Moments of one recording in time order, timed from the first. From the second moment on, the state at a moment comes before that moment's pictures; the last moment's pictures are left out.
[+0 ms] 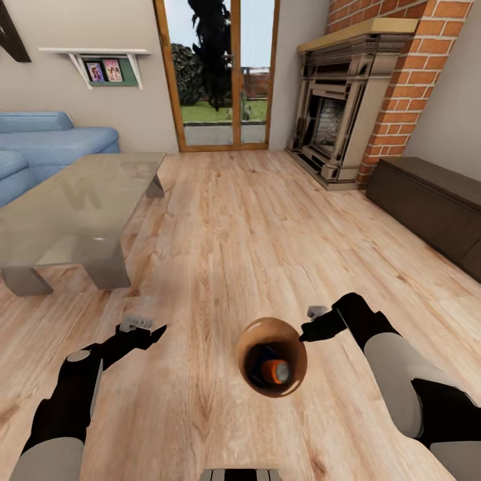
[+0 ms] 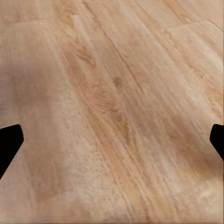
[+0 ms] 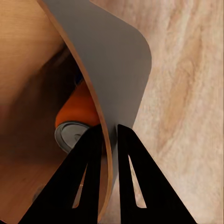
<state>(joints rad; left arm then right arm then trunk) -0.53 0.01 0.43 -1.13 -0.38 0.26 -0.70 -1.04 -0.06 -0.18 -0.42 0.65 0.83 0.92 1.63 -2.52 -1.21</state>
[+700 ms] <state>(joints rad) -0.53 0.01 0.43 -1.13 -0.38 0.26 -0.70 -1.02 -0.05 -0.18 -0.42 0.66 0.83 0.87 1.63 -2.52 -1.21</state>
